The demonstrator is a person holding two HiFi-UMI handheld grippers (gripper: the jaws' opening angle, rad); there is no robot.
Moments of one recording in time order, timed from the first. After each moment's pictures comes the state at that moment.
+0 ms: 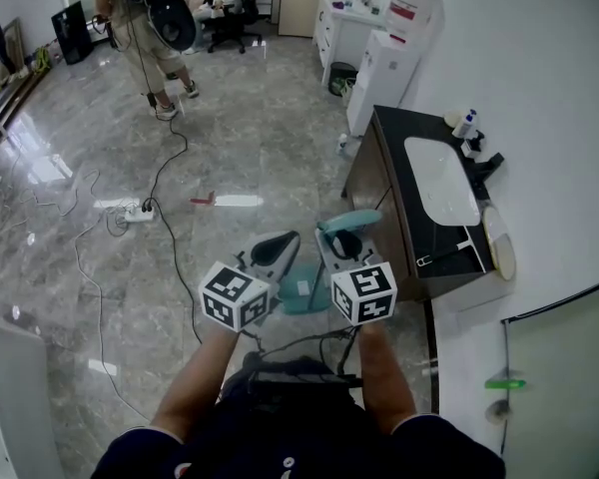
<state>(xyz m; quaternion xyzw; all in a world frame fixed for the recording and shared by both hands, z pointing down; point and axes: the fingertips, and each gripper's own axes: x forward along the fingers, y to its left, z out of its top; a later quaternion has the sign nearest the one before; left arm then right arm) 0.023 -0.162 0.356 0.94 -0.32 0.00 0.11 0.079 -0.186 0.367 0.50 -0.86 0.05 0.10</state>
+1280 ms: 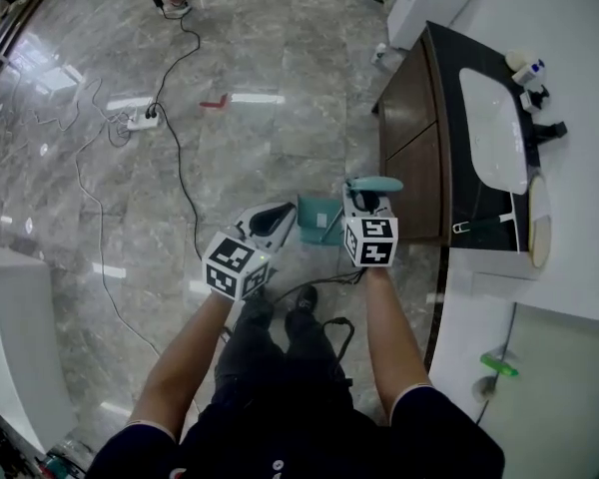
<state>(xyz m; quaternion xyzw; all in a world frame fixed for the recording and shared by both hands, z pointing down) 0.011 -0.198 0.546 0.90 -0.37 0.11 0.20 0.142 -0.271 0.614 0.54 -0.80 0.16 0.20</state>
